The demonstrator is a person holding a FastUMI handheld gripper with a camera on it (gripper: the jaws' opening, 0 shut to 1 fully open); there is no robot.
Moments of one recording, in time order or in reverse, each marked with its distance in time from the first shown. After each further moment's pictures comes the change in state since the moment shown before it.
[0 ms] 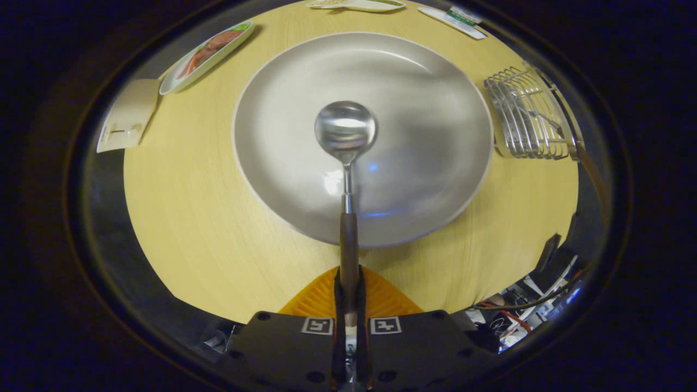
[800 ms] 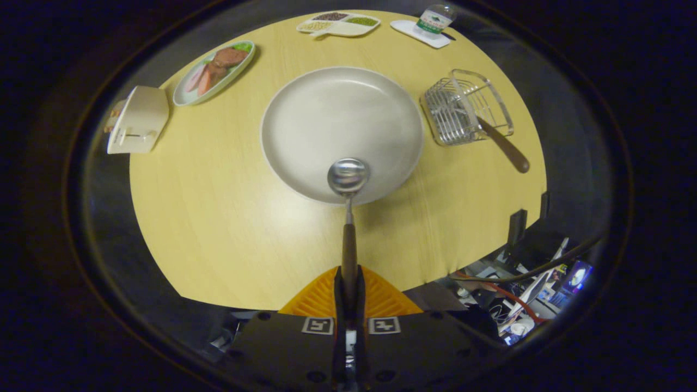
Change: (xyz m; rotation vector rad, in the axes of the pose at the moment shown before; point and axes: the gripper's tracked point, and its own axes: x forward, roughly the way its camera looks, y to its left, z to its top) arm -0.088 -0.012 -0.023 0.086 -0.064 -0.056
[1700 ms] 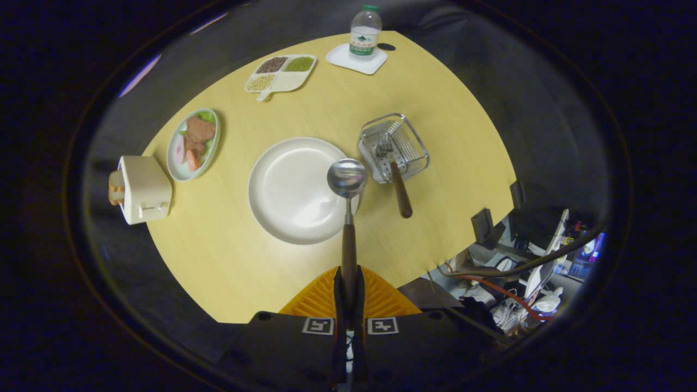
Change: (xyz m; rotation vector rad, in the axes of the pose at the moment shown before) arm -0.076 -0.075 0.066 0.231 -0.045 0.020
